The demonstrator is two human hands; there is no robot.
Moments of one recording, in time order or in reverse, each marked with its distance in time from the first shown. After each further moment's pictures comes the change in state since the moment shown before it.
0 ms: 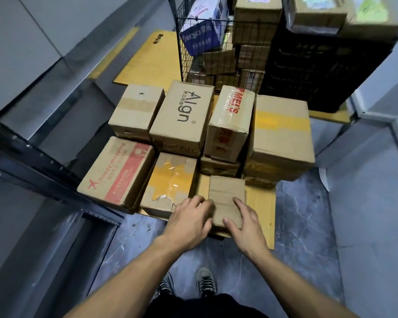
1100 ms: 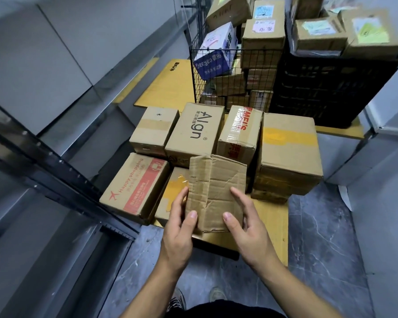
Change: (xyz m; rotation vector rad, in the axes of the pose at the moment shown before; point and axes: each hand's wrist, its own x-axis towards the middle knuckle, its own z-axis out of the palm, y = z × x) left_hand -0.054 0.013 -0.046 -1.224 0.528 -0.119; right_hand -0.034 -0.088 -0.027 0.437 0.035 -0.412
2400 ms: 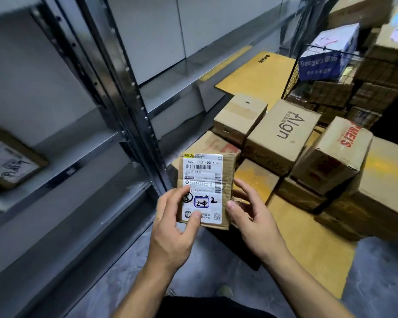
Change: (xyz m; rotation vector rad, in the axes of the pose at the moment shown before) left_hand -0.069 0.007 -0.117 0.490 0.507 0.136; right_hand 0.015 -0.052 0.109 0.131 -0.447 0.024
